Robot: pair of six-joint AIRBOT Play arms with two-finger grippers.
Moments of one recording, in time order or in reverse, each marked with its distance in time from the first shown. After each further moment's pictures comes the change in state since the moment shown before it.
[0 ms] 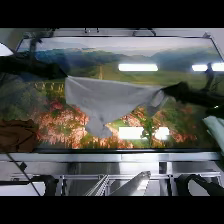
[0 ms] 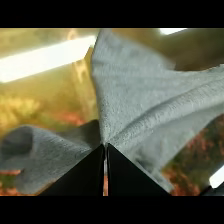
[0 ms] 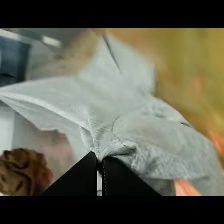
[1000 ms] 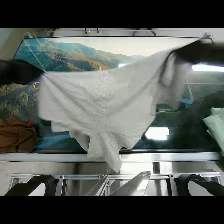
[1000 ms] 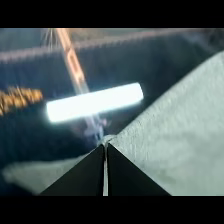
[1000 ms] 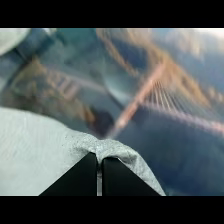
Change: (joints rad) left arm -0.061 0.494 -0.290 0.200 0.065 -0.170; right arm 0.100 -0.169 0.514 -0.256 0.132 0.016
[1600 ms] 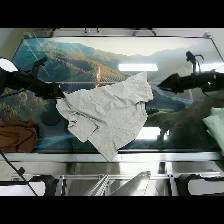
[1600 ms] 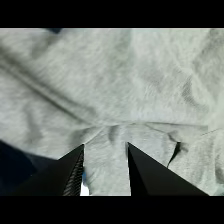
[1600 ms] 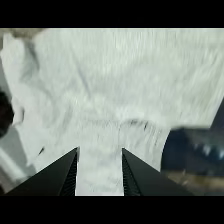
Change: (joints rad) left arm 0.114 -0.531 0.079 0.015 -0.121 0.089; right arm -0.085 -0.332 -0.083 -0.055 0.164 0.069
